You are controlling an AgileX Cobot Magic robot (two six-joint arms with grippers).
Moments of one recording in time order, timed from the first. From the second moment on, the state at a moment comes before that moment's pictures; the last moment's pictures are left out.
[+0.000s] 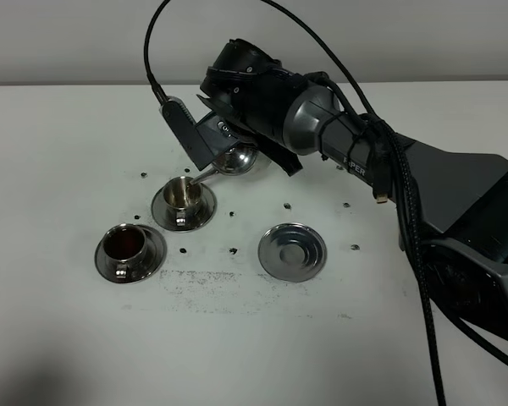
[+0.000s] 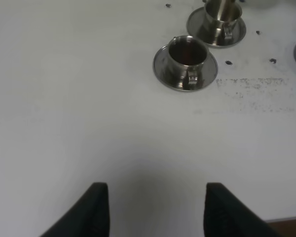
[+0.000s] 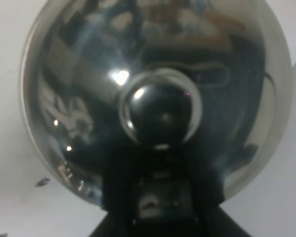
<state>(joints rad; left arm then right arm) 0.00 -0.01 -0.46 -0.18 1.07 0.14 0.68 2.39 -2.15 -0.59 1.07 -1.13</state>
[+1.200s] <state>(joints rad) 0.00 -0.01 -0.46 -0.18 1.07 0.14 0.71 2.39 -2.15 -0.70 1.03 -1.19</state>
